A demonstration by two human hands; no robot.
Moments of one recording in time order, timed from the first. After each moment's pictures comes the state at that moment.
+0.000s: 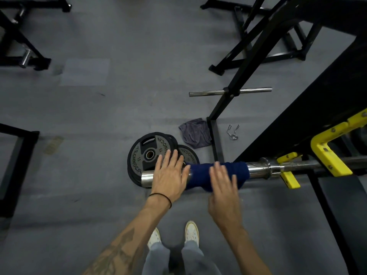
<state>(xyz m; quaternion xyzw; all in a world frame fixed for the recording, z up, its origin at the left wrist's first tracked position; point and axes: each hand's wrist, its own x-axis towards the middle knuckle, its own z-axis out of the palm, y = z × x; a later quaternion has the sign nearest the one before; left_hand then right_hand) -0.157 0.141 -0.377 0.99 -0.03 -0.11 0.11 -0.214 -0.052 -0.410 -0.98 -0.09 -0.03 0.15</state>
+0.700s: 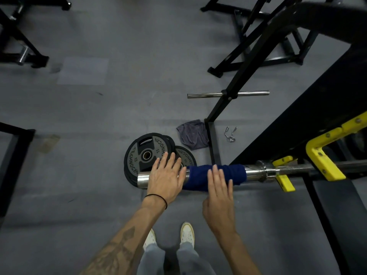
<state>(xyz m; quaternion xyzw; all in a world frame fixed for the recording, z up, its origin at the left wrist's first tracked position) -0.155 0.140 -0.385 0.99 -0.04 -0.09 0.10 -0.218 -0.044 -0.405 -0.99 -0.06 0.00 0.15</state>
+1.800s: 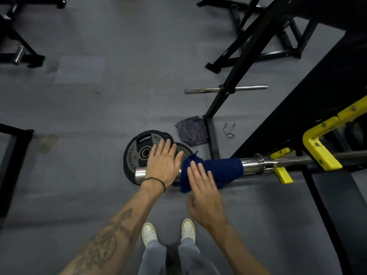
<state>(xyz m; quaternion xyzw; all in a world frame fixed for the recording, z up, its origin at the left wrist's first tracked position) -0.132 0.143 -0.378 0.99 -0.01 -0.11 0.11 -0.218 -0.028 -0.409 -0.97 -0.19 -0.02 0.14</state>
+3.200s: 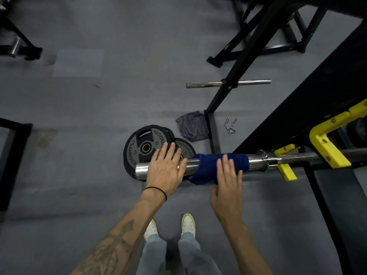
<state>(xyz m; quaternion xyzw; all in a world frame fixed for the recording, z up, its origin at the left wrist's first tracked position) -0.158 0.137 -0.387 0.99 -0.04 -0.07 0.10 -0.217 -0.066 -0.410 -0.98 -0.02 -0.04 0.18</state>
